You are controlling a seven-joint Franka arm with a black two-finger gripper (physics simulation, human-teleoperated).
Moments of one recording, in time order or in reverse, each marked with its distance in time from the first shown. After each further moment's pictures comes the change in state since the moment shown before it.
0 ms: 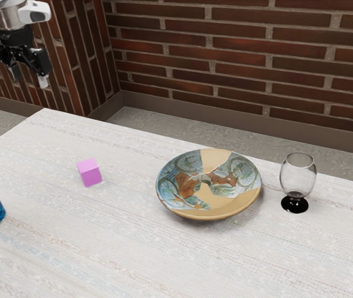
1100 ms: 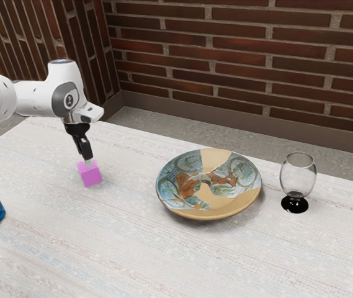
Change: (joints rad) arm 0.184 0.494 -0.183 -0.114 -0.070 0.493 0.596
